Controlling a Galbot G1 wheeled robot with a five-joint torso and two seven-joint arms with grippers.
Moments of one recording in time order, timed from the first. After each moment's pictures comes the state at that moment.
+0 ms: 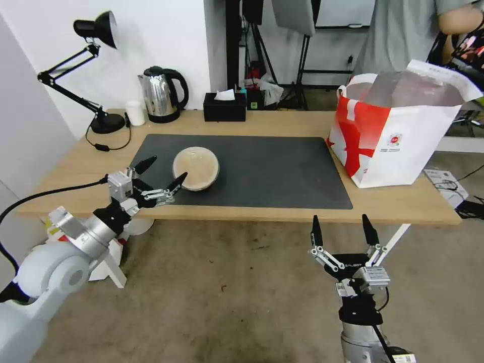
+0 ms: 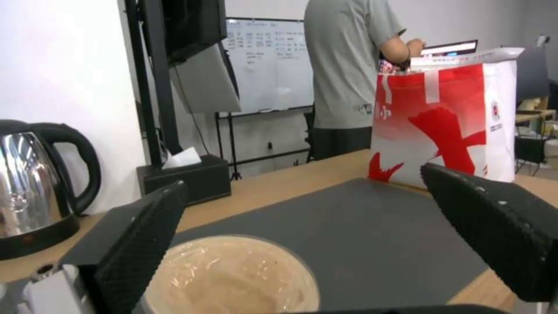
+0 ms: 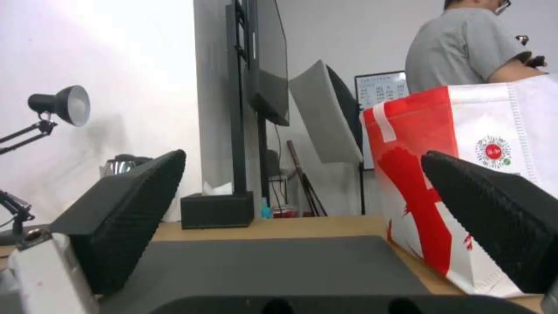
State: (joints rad) left arm 1.37 -0.74 -0.60 -2.07 -0.86 -0.06 0.30; right arm -1.79 1.28 0.33 2.20 0.00 0.62 0.29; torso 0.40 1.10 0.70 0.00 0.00
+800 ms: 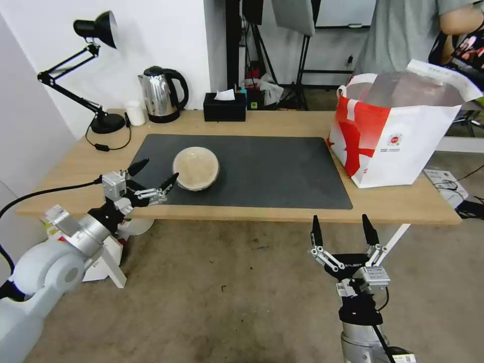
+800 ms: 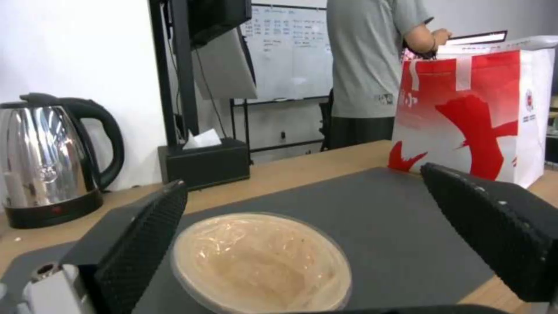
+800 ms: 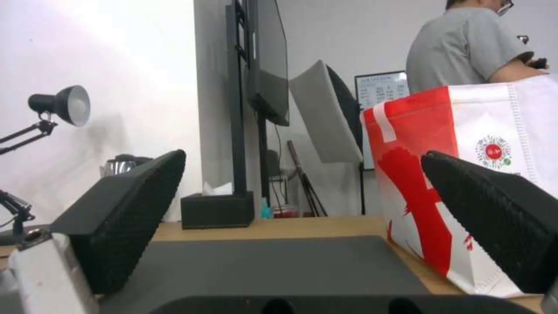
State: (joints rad) left arm 1.36 -0.74 -0.59 -2.02 -0.88 -0.05 0.29; right arm -1.79 1.28 0.33 2.20 0.00 0.62 0.29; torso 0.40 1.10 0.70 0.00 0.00
